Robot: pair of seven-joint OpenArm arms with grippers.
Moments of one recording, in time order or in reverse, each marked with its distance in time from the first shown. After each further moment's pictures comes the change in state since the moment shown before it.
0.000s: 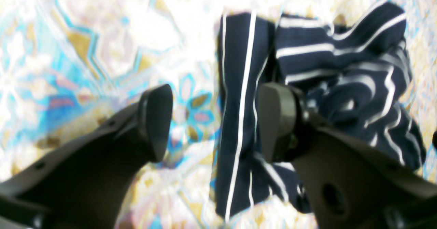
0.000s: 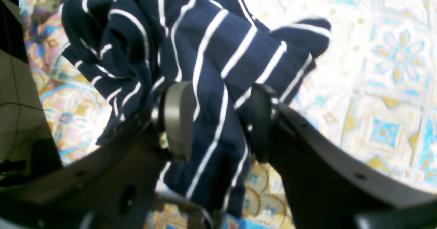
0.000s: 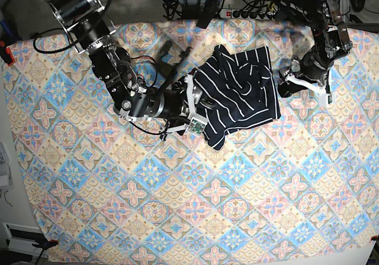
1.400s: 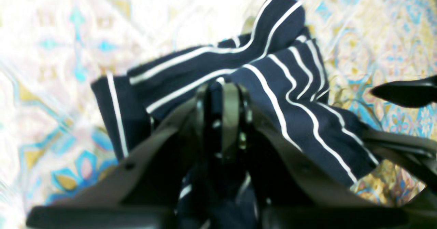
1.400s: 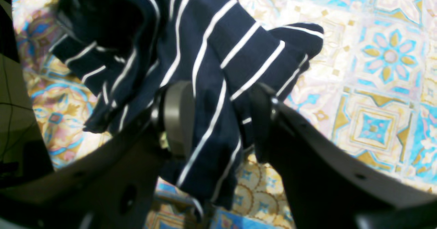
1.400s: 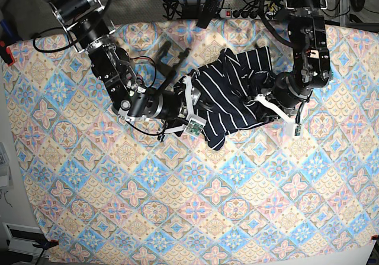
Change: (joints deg) left arm -9.5 -1.0 13.9 -1.4 5.1 -0.8 -2.2; right arm -0.3 0.0 0.4 0.2 -0.7 0.0 0.3
